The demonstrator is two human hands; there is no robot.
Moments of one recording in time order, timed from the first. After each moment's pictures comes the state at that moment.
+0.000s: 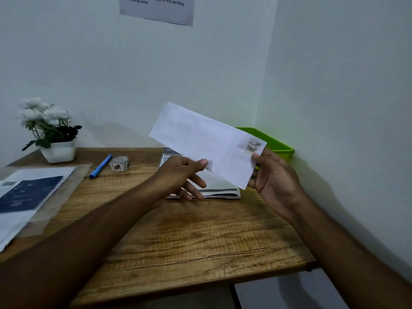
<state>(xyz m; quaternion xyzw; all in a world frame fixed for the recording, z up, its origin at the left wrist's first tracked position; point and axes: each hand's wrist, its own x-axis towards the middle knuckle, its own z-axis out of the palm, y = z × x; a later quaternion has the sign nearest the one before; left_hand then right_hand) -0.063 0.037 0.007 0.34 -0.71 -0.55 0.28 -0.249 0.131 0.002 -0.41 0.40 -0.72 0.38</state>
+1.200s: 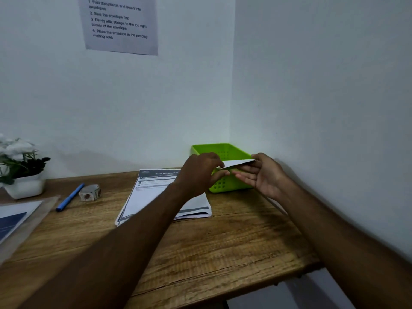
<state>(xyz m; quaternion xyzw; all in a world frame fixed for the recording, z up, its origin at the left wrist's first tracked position) -0.197 0.007 0.018 0.14 -0.92 0.07 0.36 -0.349 0.118 0.025 -0.26 0.48 -0.73 0.42</state>
